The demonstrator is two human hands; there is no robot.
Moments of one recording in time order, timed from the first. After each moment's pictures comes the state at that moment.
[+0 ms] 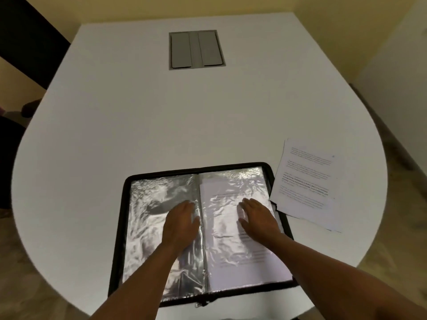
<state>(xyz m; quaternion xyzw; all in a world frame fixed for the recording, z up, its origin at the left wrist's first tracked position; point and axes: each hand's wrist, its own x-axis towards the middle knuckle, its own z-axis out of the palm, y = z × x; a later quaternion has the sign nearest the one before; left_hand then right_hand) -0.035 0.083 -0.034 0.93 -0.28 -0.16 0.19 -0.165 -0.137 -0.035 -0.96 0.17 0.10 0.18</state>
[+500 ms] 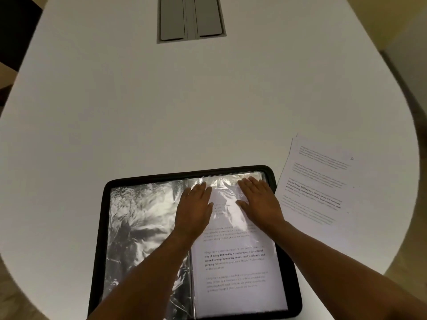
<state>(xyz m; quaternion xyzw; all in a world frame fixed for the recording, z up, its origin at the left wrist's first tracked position) -0.004 -0.027 -0.044 0.91 -0.39 -0.09 0.11 -0.108 -0.218 -0.051 -0.98 0.13 0.06 0.13</state>
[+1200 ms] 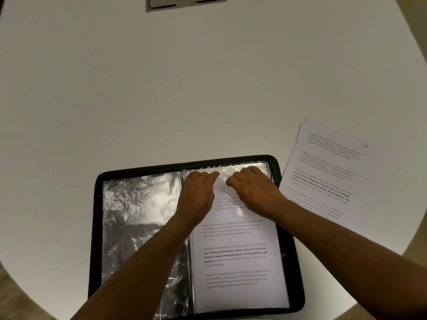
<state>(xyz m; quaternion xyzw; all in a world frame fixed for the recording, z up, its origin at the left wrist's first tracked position) 0.014 -0.051 -0.044 0.89 -0.41 -0.05 0.19 -0.074 -0.227 -0.037 -0.99 -0.08 0.00 0.08</state>
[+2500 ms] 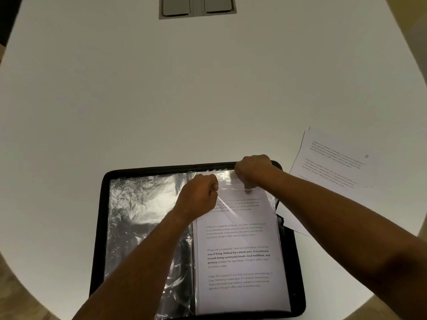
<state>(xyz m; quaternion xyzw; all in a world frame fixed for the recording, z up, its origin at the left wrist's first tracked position) 0.032 -0.040 -0.025 0.87 -0.34 -0.22 0.27 0.012 -0.226 0.020 -0.91 0.04 0.41 -0.03</state>
